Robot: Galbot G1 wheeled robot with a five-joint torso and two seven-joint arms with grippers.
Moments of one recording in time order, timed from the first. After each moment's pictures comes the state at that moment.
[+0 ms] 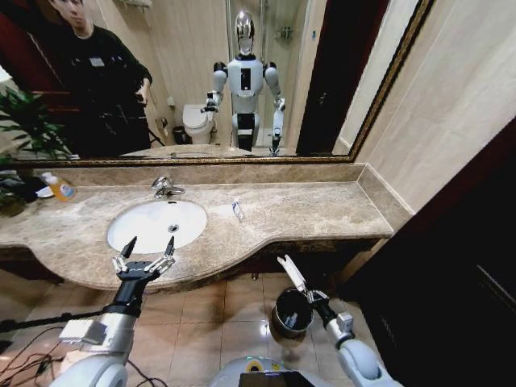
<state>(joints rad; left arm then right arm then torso) 1.84 -1.36 -0.82 -2.47 -0.37 0.04 0.05 -1.49 1.21 0.37 1.49 0.34 0.18 -0.06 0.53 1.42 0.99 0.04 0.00</state>
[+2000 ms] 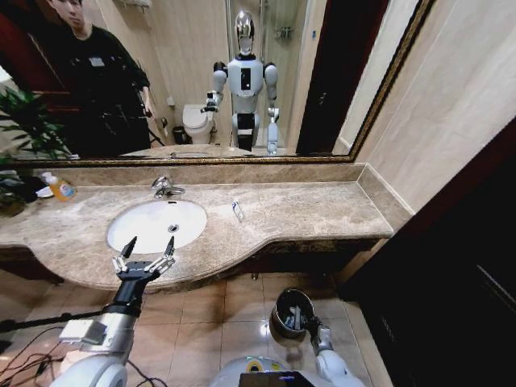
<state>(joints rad) 1.84 -1.36 -0.82 -2.47 -0.37 0.04 0.05 -1.26 1.39 0.34 0.94 0.32 0.22 0.07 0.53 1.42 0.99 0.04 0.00</state>
